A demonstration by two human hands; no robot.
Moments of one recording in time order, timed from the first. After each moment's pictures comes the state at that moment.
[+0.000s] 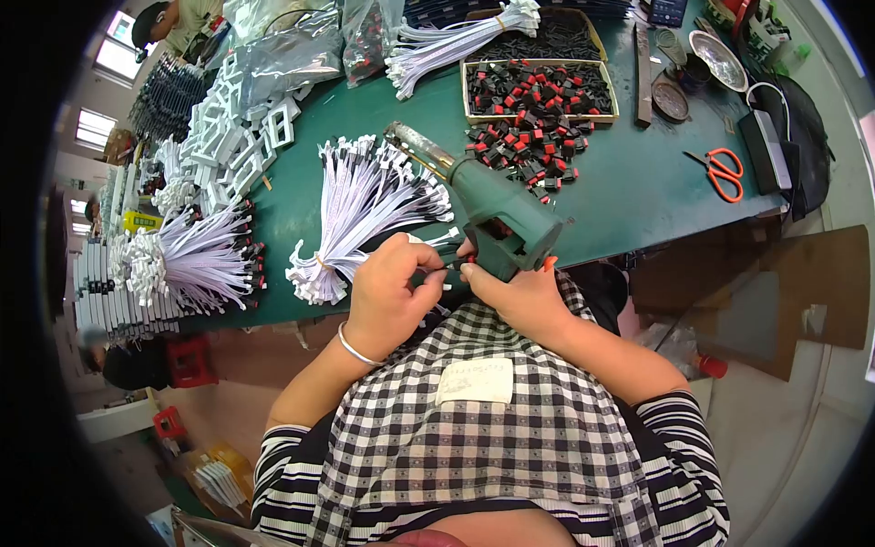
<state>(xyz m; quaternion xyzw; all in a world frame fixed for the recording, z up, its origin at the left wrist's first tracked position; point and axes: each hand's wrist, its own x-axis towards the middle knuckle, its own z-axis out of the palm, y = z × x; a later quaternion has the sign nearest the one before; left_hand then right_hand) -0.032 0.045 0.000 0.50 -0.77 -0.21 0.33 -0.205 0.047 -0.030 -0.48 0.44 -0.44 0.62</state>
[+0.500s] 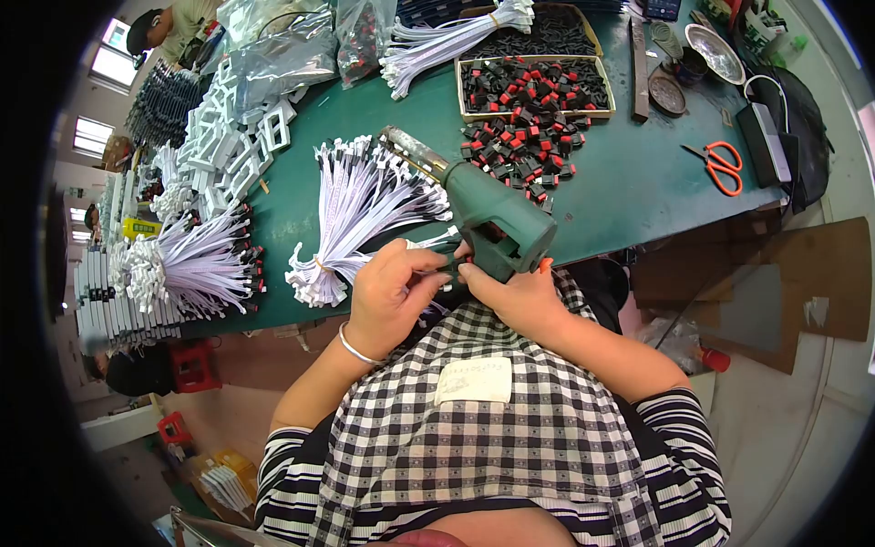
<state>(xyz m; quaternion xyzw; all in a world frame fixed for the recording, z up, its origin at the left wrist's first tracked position) -0.032 0.047 -0.003 0.47 -0.75 -0.27 0.39 -0.204 0.048 -0.033 -0.51 0.43 -0.43 0.60</state>
